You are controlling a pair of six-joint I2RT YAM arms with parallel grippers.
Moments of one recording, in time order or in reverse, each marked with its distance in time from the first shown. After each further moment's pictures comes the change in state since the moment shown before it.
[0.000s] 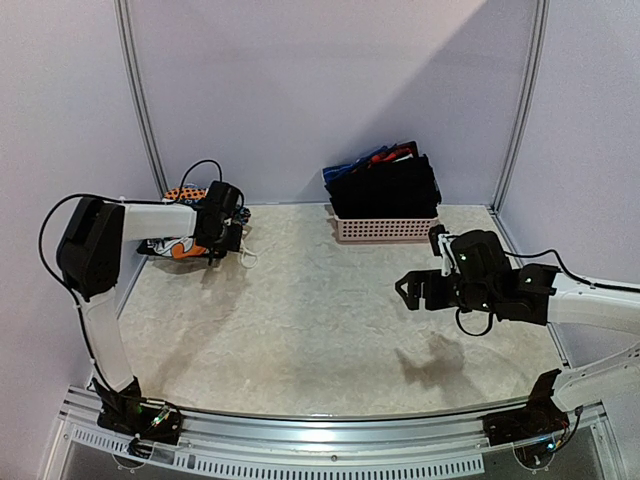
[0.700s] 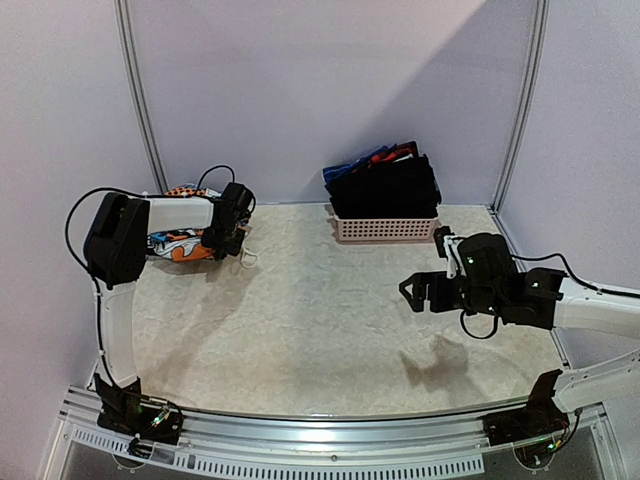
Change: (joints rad) left arm -0.003 0.198 0.240 -0.249 -0.080 0.031; right arm 0.000 -0.051 -0.032 0.000 -0.001 0.000
